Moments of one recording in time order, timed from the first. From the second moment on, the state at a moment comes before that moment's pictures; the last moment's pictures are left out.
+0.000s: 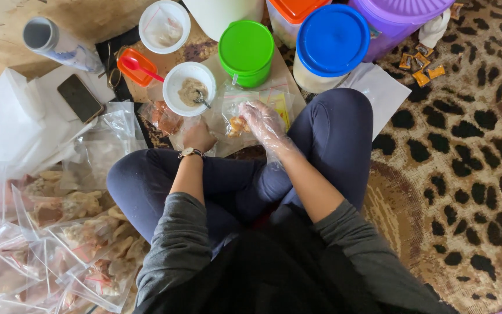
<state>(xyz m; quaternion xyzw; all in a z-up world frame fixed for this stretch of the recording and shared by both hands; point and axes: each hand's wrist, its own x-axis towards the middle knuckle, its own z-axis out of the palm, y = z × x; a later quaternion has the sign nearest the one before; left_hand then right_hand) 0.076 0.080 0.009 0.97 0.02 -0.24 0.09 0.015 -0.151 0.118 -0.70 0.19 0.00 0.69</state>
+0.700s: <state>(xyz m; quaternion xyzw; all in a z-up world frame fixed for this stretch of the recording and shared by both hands) 0.091 0.130 0.038 0.93 -0.04 -0.35 0.06 0.024 -0.143 0.195 -0.87 0.06 0.27 0.41</state>
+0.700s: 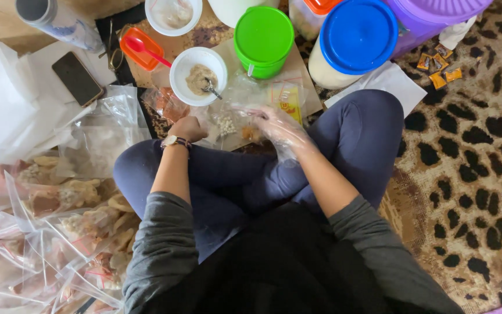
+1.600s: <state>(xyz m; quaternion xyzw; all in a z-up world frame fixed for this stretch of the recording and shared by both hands) -0.058 0.294 0.066 0.89 0.17 0.29 0.31 0.045 -0.160 0.085 -0.84 0.19 0.15 0.49</state>
